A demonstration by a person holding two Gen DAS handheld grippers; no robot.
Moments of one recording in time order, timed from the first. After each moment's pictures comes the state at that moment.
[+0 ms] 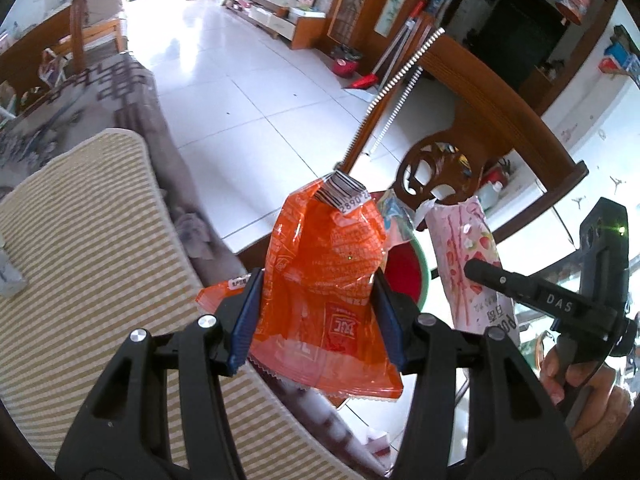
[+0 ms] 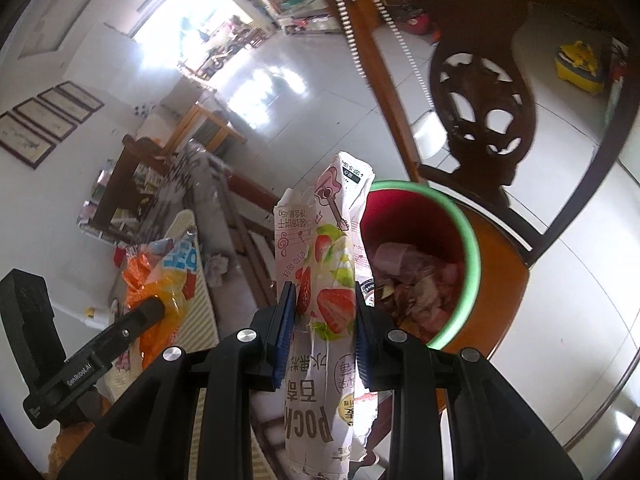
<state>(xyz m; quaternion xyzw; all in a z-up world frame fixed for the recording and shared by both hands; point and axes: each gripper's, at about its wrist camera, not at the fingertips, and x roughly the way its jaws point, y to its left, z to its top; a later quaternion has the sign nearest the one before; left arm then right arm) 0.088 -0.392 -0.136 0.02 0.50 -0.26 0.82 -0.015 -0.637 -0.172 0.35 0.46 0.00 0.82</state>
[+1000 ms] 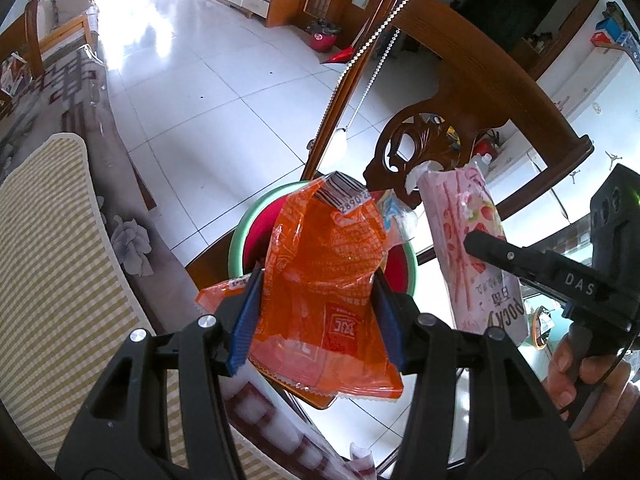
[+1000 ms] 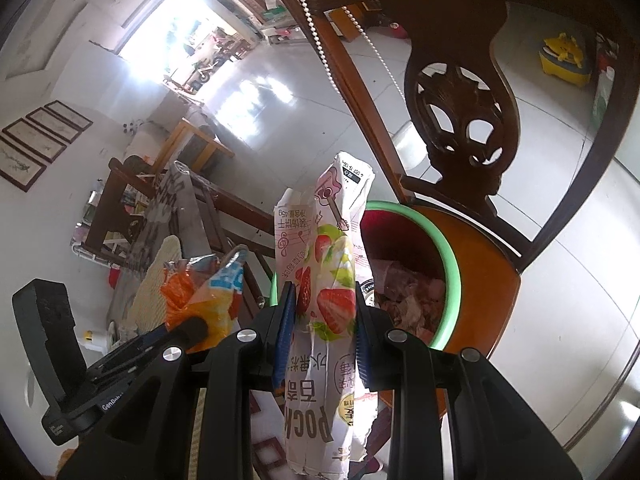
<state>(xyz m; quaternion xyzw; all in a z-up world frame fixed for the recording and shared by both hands) 0.103 -0.444 -0.164 0.04 0.53 -0.29 0.79 0.000 -0.664 -0.178 0.36 0.45 -0.02 0.82</state>
